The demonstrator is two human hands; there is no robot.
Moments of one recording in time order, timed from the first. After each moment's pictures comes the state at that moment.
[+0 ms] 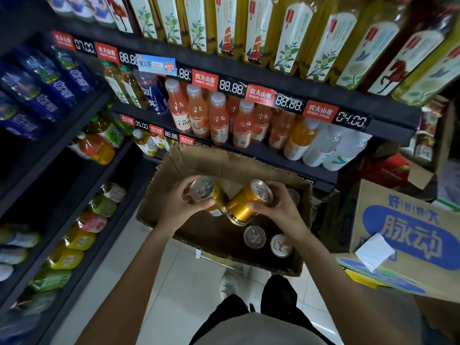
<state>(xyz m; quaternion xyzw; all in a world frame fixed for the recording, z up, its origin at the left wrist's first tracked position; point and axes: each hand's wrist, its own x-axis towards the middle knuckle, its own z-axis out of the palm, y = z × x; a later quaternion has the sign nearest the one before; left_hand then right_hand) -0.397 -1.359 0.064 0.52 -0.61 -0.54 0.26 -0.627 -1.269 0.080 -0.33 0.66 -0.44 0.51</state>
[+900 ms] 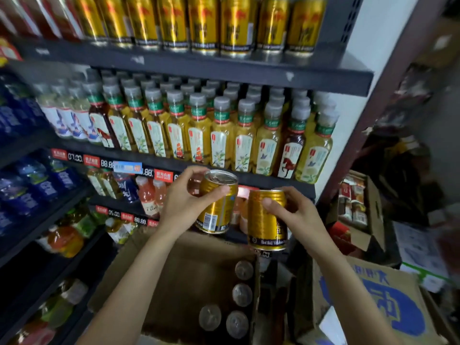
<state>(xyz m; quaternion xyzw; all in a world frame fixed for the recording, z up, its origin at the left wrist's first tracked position) -0.545 -1.338 0.282 0.40 -0.70 -0.42 0.41 -0.739 -1.231 0.271 -0.46 0.64 -0.53 0.32</state>
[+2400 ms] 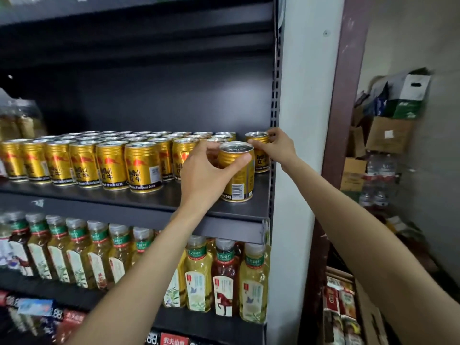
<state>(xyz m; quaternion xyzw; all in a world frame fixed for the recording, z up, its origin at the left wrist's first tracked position) -0.818 -1.411 0.487 0.35 -0.72 -0.19 0.56 -1.029 -1.462 0.508 -0.49 0.66 -0.56 0.05</state>
